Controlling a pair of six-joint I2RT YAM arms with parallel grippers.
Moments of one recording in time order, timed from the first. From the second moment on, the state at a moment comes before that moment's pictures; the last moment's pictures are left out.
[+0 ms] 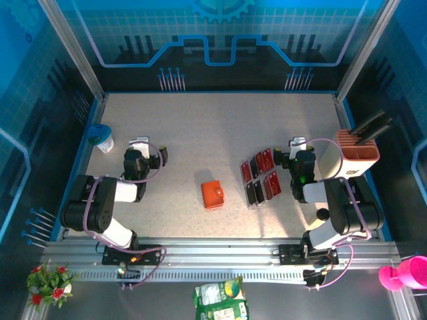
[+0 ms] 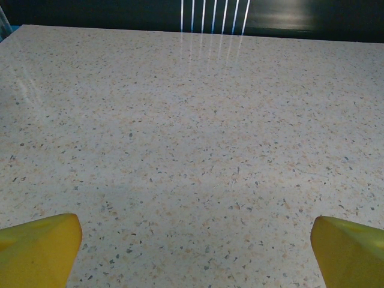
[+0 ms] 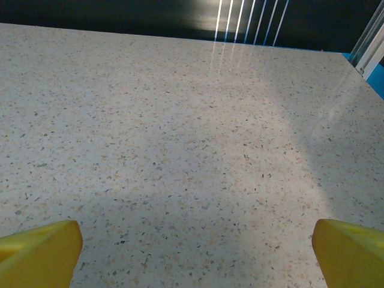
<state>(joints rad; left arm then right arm) -0.02 1.55 0.37 0.83 -0.05 -0.09 0.10 1.53 0.36 0.82 0.17 -0.04</state>
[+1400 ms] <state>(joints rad) -0.30 0.81 0.77 -0.37 0.09 -0.53 0.85 0.76 0.59 -0.74 -0.18 0.66</state>
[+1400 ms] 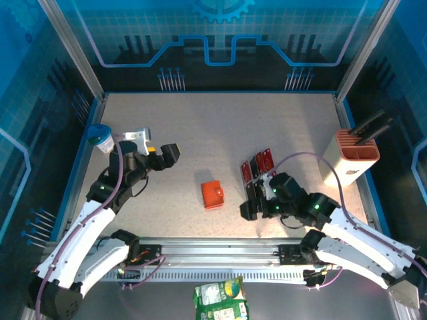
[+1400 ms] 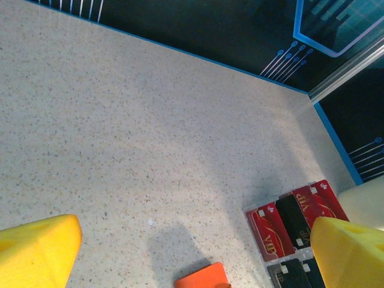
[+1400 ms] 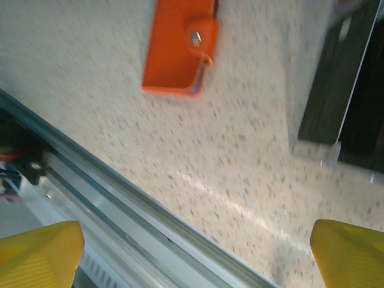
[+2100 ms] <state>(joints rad) -0.32 0.83 0.77 -0.37 0.09 -0.54 0.83 0.98 0.47 -0.54 0.03 0.79</state>
